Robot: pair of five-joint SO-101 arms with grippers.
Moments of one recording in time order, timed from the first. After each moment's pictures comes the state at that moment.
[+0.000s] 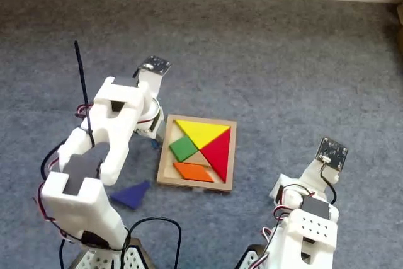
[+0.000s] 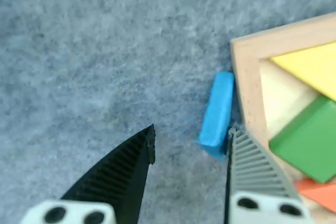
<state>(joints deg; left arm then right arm) 2.1 14.0 18.9 63.3 -6.5 13.5 -63.5 90.3 48.2 -6.6</state>
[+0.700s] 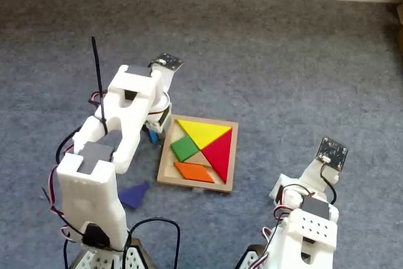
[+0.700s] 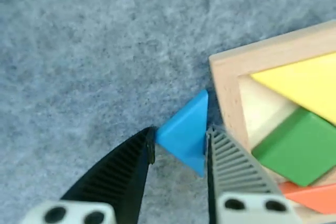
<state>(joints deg) 5.8 24.5 5.0 71.8 -6.5 13.5 -63.5 90.3 48.2 -6.6</state>
